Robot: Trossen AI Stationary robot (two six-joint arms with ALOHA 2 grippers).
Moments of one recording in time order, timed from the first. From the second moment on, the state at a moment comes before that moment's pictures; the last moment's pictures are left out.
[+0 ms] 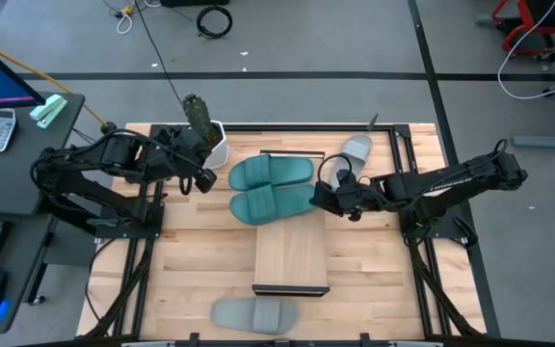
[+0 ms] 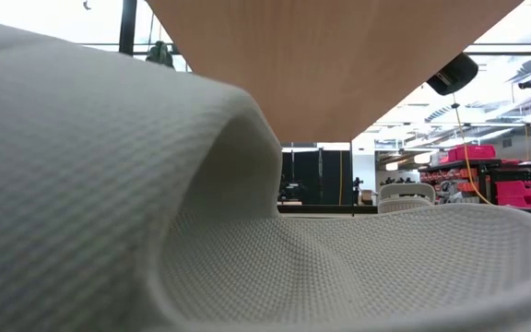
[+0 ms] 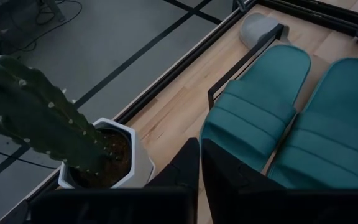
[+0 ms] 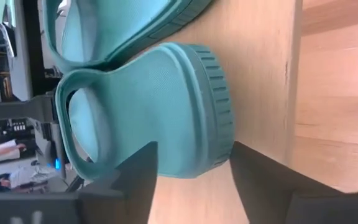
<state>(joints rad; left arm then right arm) -0.08 1.20 1.53 -1.21 -0.69 -0.56 0.14 1.25 0.92 -0.41 0.30 1.74</state>
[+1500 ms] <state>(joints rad) -0.12 1.24 1.53 -1.21 -0.14 -0.70 0.17 0.83 0.92 -1.05 0.32 1.55</state>
